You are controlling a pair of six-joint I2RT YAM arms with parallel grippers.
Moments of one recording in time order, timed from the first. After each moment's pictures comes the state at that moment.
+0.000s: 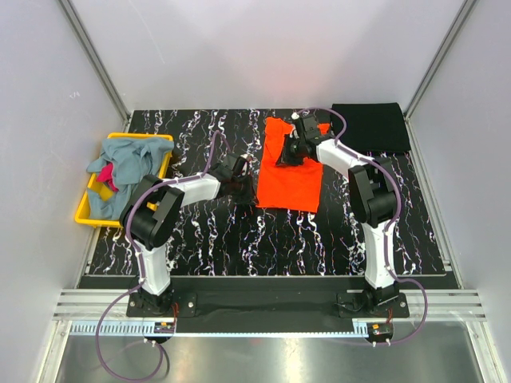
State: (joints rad) left arm -0.54 1.90 1.12 -0.17 0.25 -0.63; right arm 0.38 2.17 1.65 -0.33 -0.29 0.50
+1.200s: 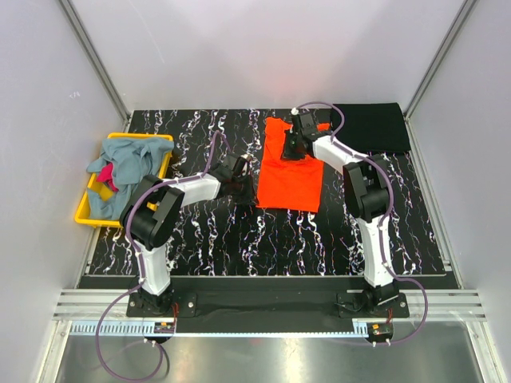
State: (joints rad) left arm -0.54 1.90 1.12 -0.17 0.25 -0.63; right arm 0.38 2.26 1.77 -0.34 -0.12 0.44
